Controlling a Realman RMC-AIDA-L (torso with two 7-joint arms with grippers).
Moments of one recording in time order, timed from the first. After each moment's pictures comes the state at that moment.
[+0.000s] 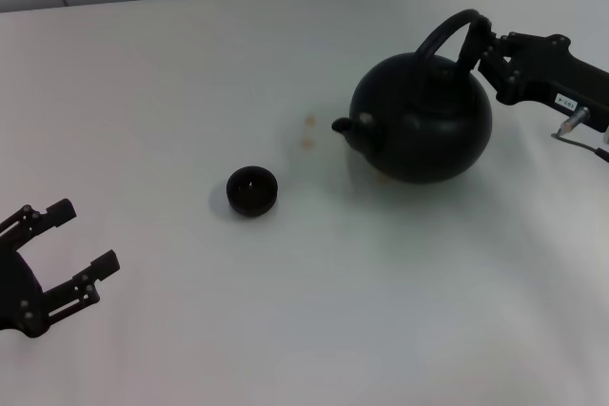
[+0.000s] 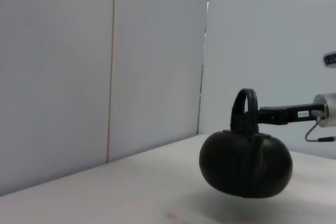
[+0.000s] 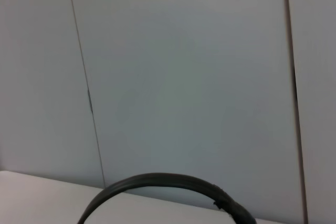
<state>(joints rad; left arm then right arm) -0.25 -2.06 0.39 0.46 1.98 1.75 -0.82 0.41 2.08 -0.65 -0.51 -1.55 -1.24 1.03</state>
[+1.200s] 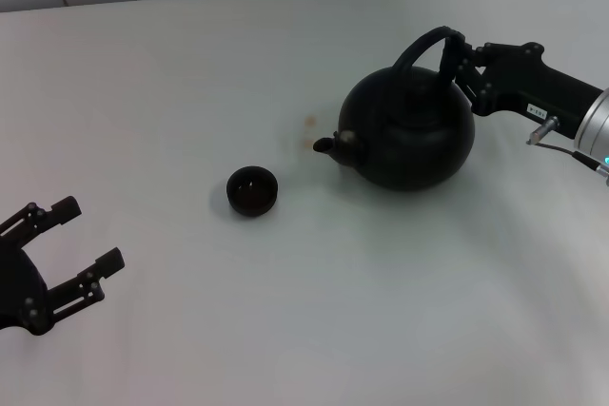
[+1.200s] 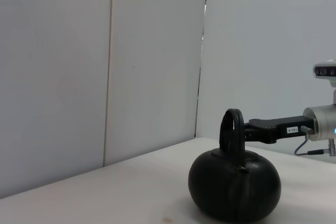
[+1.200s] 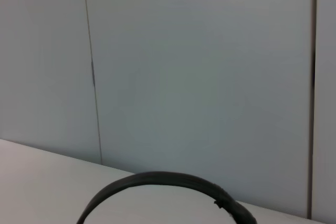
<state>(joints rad) -0.26 -2.06 0.39 0.46 1.98 1.75 -0.82 0.46 2.08 -0.66 -0.40 -1.54 -1.17 0.88</state>
